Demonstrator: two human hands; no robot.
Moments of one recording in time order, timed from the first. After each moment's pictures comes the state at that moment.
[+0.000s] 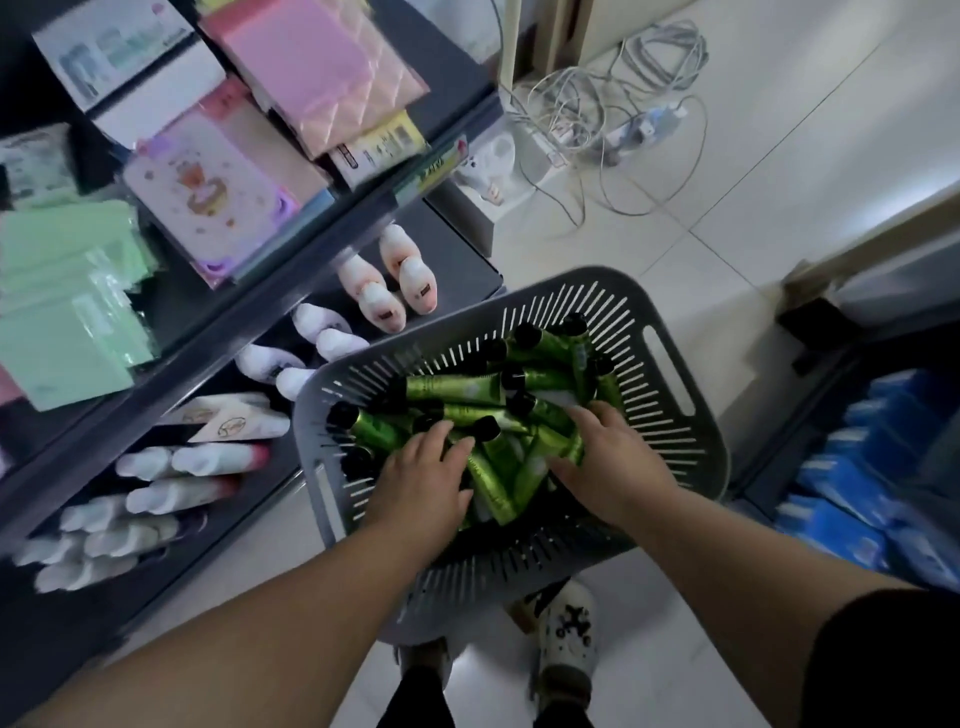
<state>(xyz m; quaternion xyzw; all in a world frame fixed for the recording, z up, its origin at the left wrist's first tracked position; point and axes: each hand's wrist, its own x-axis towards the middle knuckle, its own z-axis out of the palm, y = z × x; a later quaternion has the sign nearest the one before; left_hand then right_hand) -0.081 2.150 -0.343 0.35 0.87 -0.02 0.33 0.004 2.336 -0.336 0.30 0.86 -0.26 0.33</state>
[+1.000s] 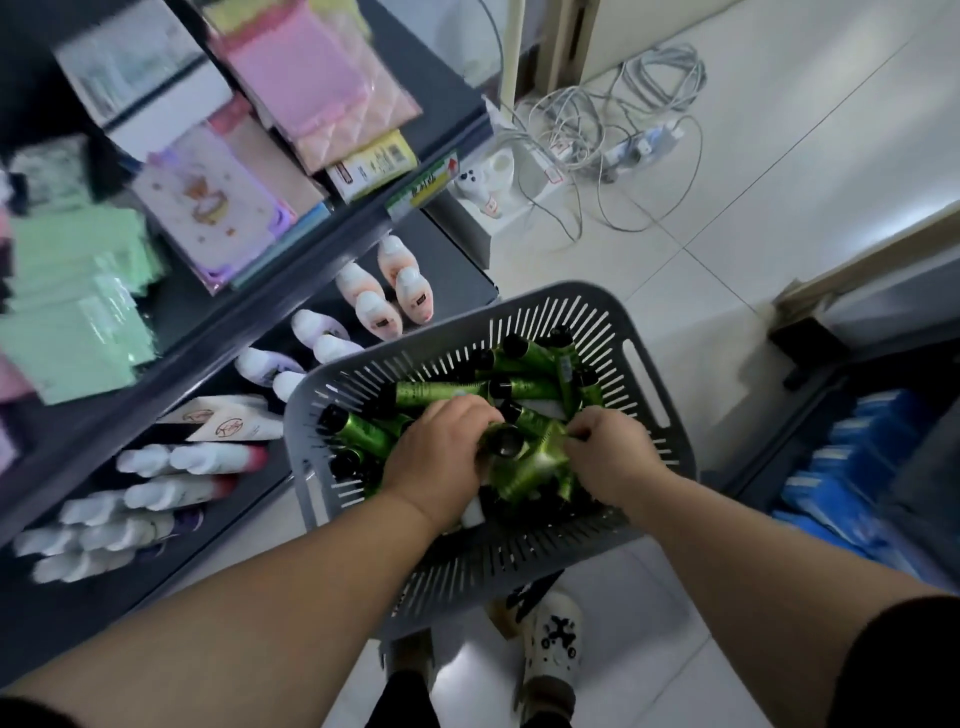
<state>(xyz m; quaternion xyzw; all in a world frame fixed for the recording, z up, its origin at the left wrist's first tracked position) -0.086 2.192 -0.319 0.36 0.88 0.21 0.22 -0.002 2.357 -0.318 0.41 0.78 -0.40 0.25</state>
